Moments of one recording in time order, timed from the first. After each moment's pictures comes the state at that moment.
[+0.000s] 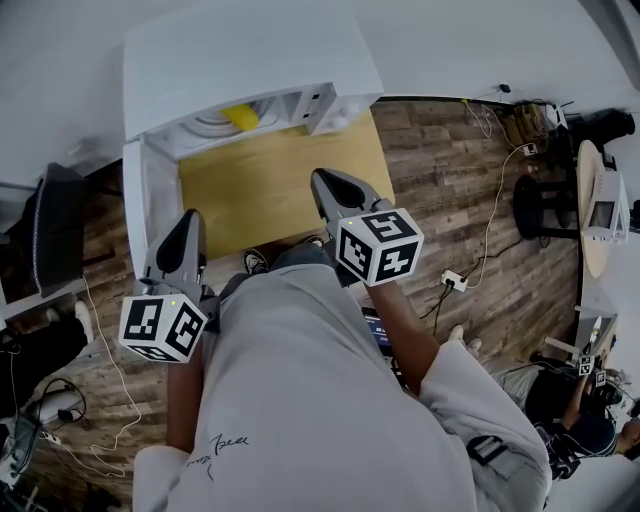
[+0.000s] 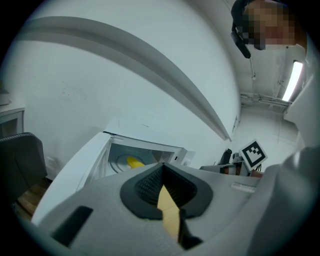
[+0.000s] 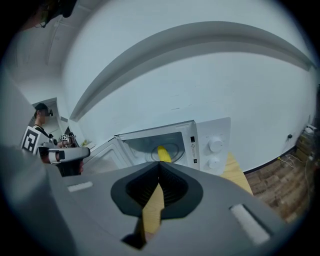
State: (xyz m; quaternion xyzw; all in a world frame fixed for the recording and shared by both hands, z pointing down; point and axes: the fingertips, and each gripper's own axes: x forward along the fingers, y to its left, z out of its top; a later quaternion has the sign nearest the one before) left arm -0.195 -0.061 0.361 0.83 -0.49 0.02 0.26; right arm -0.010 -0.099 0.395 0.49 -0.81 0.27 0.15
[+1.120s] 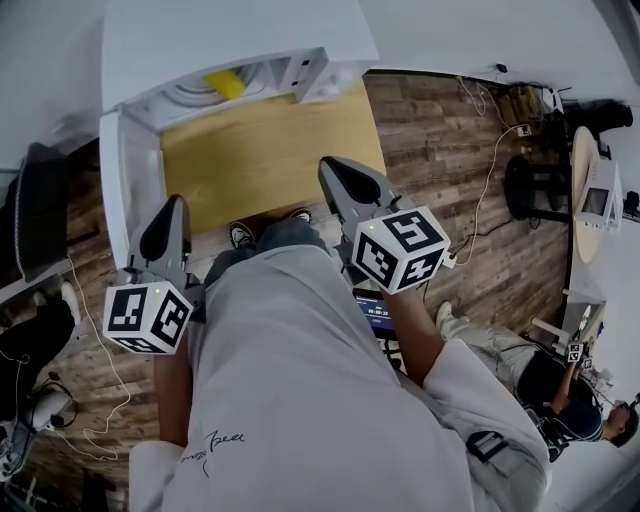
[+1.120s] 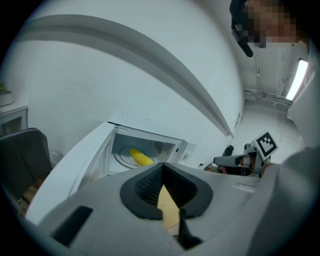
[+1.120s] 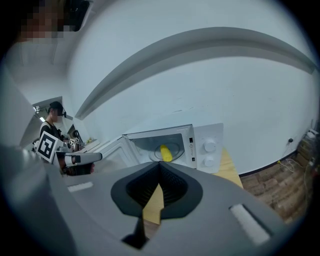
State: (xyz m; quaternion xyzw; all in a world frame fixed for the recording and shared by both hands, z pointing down) left arm -0.194 -0.046 0.382 0.82 -0.49 0.04 0.28; right arm 0.009 -0.066 0.375 0.48 -0.83 0.26 0.15
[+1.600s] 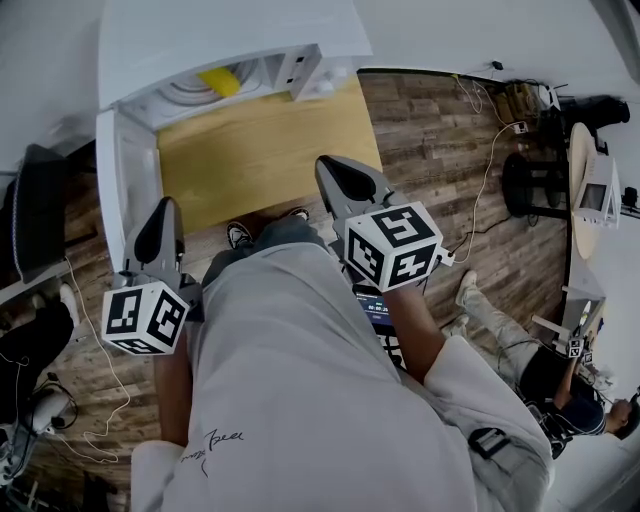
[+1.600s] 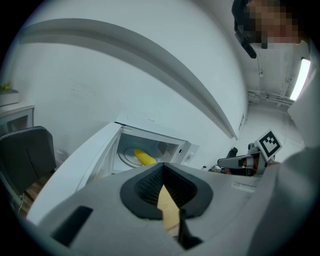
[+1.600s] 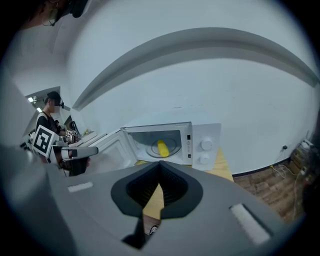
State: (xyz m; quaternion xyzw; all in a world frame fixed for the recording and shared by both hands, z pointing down) left arm -0.203 -0.037 0.385 0.81 -0.52 0.04 0.28; right arm 0.011 -0.057 0.378 0.49 -0.82 0.24 0.20
